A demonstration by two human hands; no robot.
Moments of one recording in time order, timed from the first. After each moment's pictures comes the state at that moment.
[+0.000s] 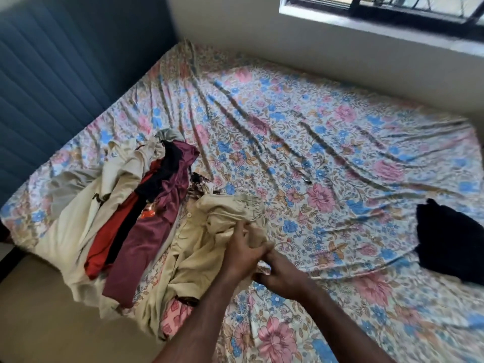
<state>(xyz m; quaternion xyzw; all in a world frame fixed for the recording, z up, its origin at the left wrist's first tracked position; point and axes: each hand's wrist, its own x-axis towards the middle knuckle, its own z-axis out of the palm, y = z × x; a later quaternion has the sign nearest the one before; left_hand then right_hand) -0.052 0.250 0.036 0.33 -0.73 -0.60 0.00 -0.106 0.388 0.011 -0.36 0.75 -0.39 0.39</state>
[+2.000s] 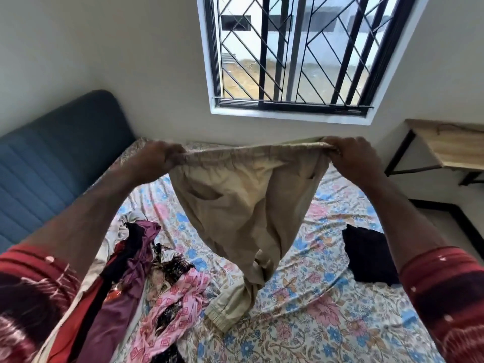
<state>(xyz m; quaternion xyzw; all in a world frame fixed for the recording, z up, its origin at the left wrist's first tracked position) -0.180 0.144 0.387 -0.09 -0.96 -0.19 0.18 -0.307 0.588 0.377 -0.24 0.93 -0.19 -0.23</state>
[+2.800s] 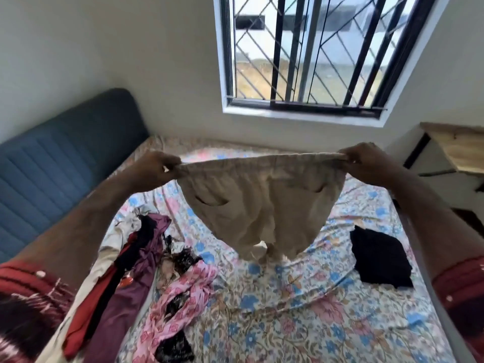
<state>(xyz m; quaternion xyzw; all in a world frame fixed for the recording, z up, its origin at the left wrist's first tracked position) -0.131 0.115 0.383 -0.06 -0.98 -0.19 0.08 -0.304 0.604 0.397 -0.34 0.92 -0.21 -0.03</state>
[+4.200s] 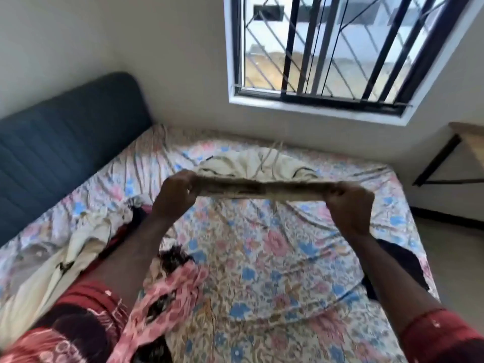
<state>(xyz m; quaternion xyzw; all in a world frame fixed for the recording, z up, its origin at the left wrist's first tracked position) -0.195 0.187 0.244 0.05 -0.93 -0.17 0.31 -0.323 0.564 0.240 -0.12 0.89 -0.33 -0.28</state>
